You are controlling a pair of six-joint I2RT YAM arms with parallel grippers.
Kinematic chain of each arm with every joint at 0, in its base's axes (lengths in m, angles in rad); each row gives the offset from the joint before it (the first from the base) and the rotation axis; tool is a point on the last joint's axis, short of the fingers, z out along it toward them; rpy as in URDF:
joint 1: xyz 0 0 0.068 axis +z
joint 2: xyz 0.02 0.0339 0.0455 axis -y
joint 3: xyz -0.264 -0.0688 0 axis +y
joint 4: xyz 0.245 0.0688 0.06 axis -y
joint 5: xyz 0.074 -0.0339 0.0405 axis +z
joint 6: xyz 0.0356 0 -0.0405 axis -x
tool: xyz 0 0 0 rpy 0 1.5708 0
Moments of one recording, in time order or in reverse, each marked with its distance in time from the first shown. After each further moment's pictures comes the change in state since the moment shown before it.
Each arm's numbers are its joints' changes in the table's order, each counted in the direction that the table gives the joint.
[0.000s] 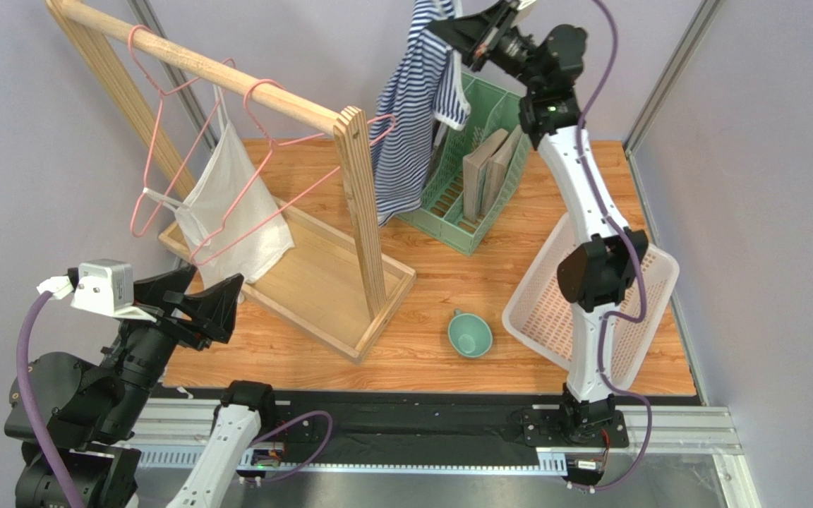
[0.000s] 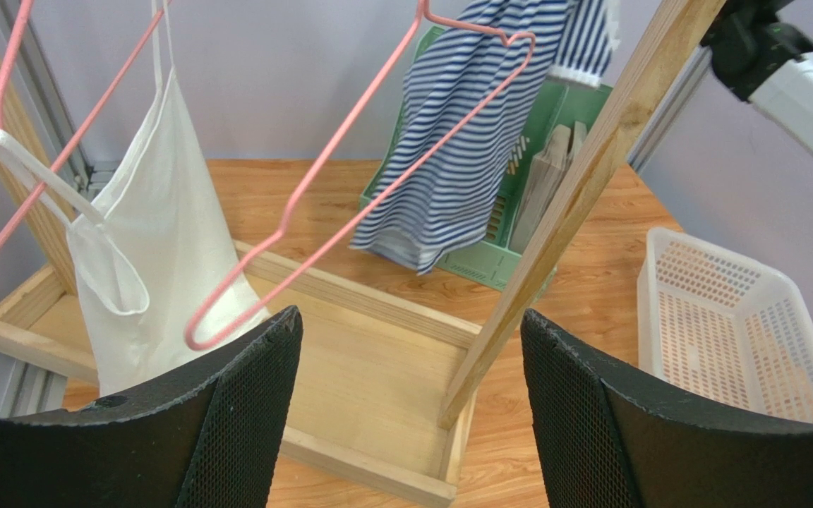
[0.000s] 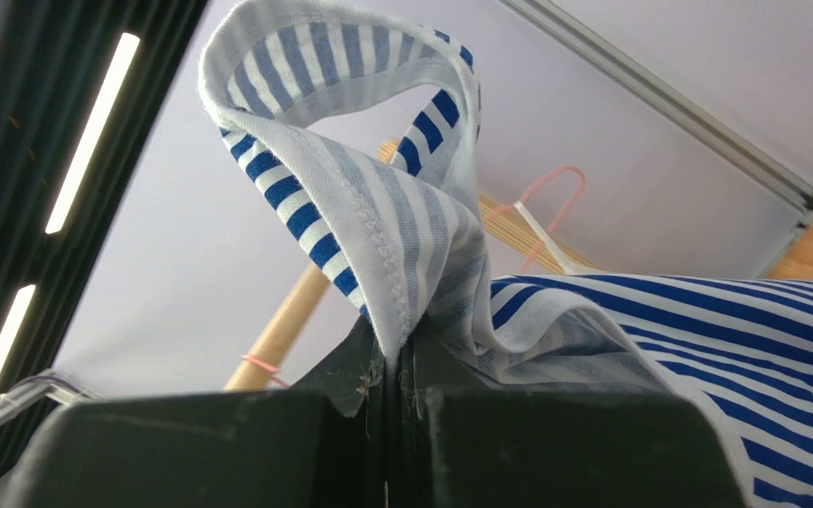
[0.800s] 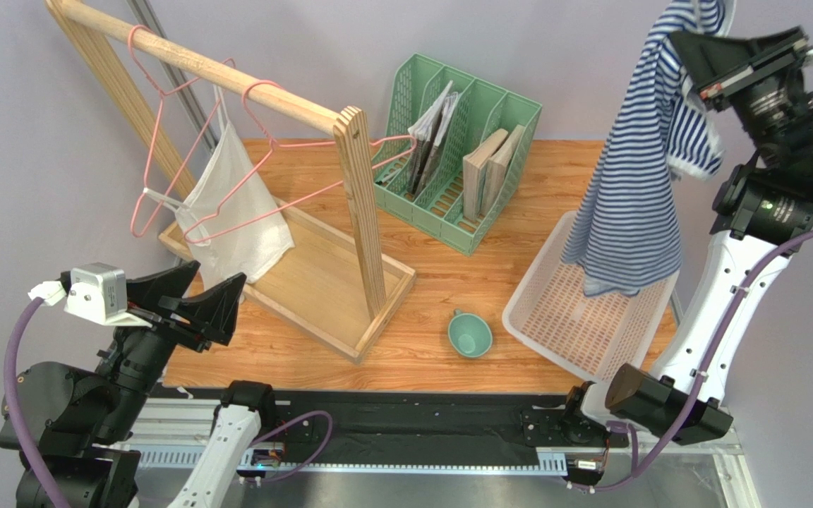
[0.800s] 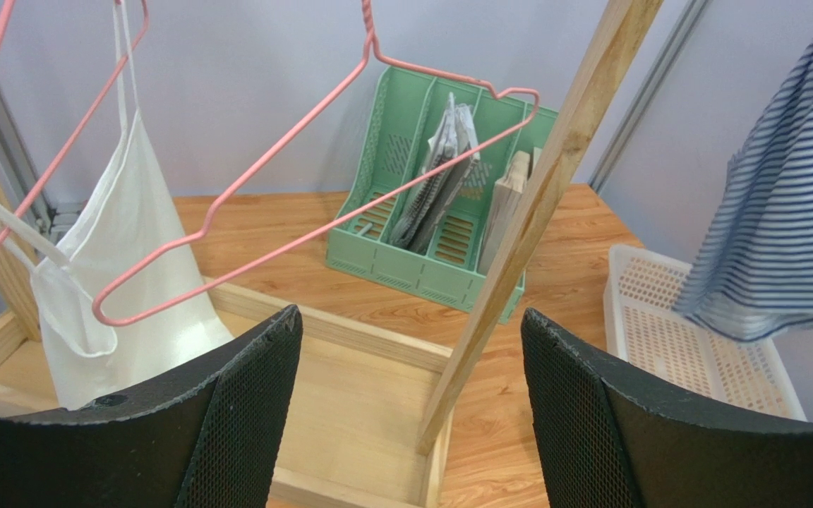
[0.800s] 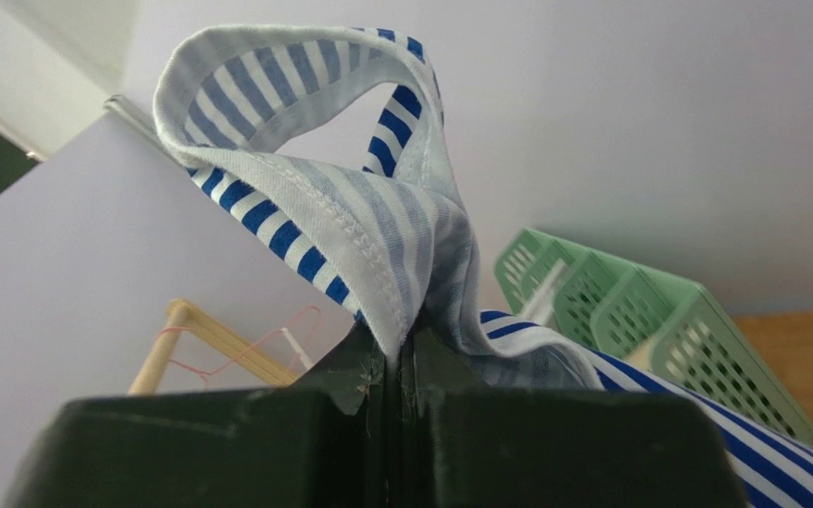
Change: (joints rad) left arm 0.000 0.015 0.010 0.069 -0.055 0.024; right arm -0.759 0.825 0.532 -0.286 0.074 0.296
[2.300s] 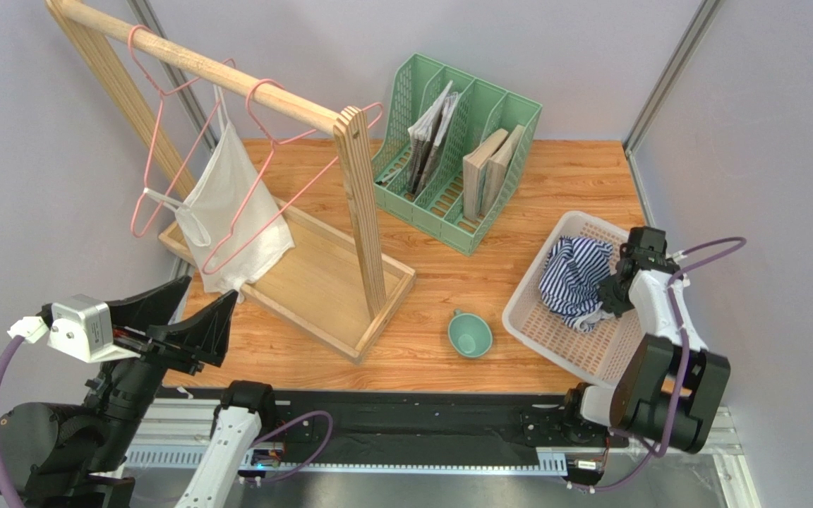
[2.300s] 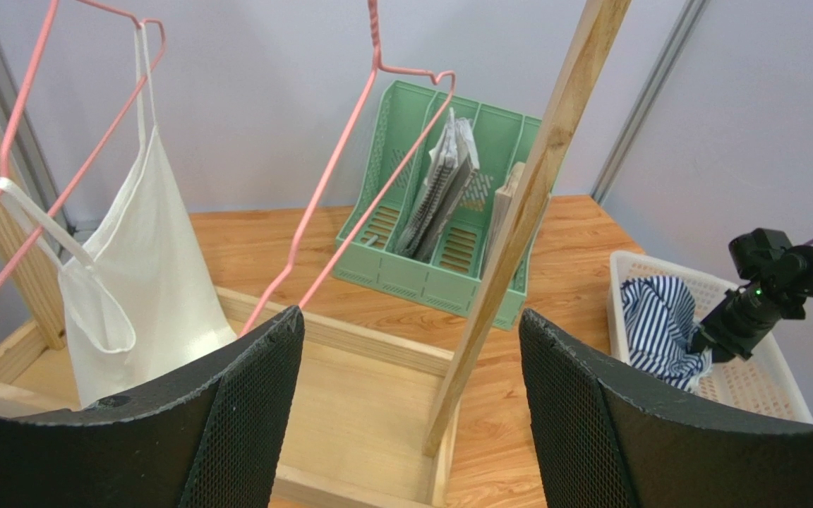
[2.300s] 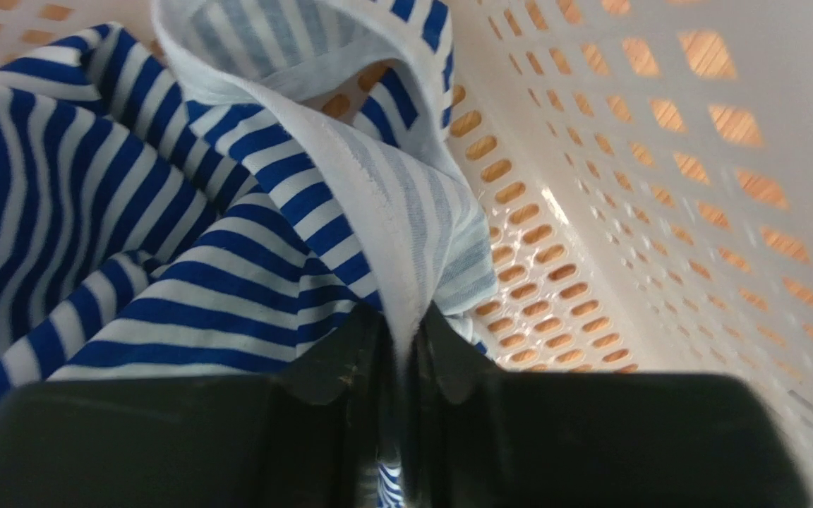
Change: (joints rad) left arm 0.000 0.056 -0.022 -0.025 0.005 -0.016; right arm 0.172 -0.011 1.033 -0.701 -1.018 0.277
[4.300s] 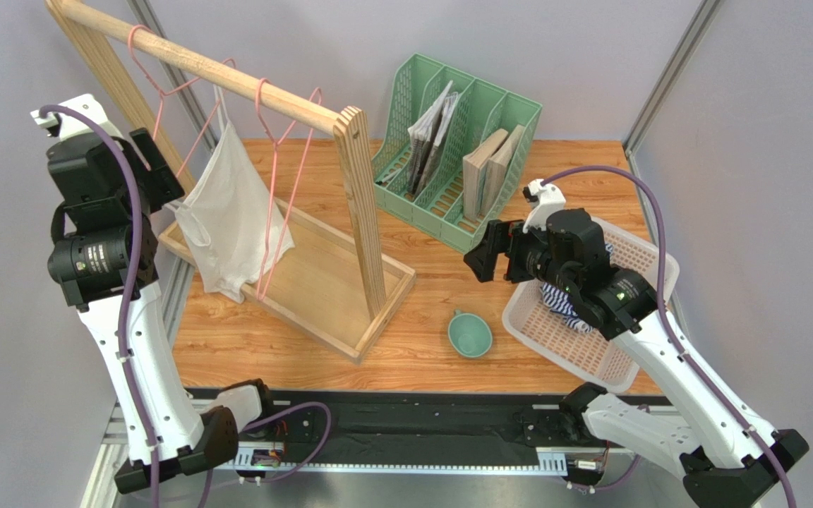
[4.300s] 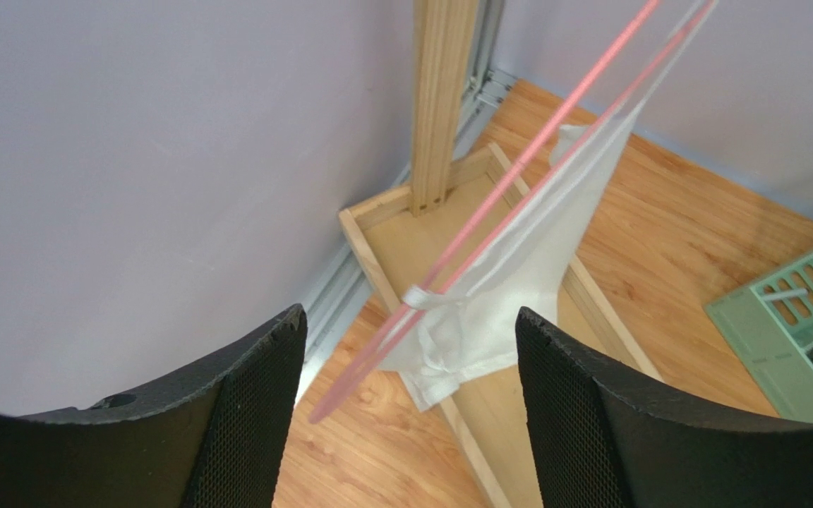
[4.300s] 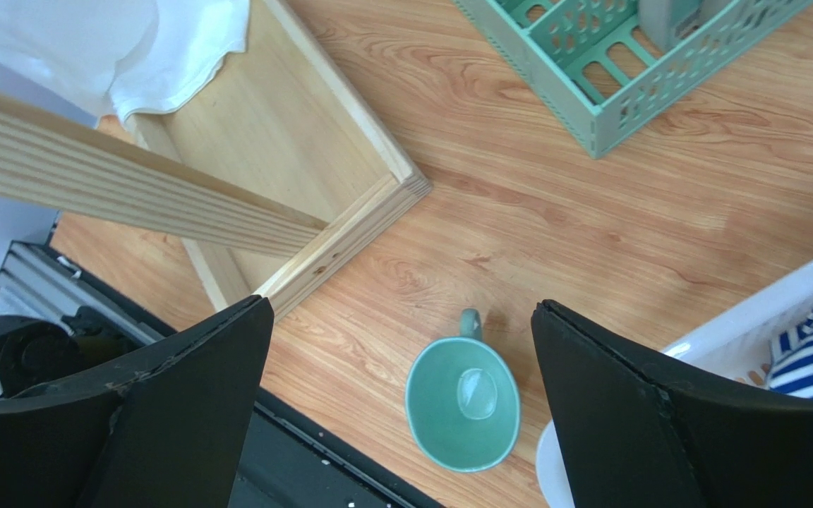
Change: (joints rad) left arm 0.389 -0.700 -0.275 -0.069 0.426 -0.099; right arm 0.917 0.406 -0.257 0.081 0.244 0.460
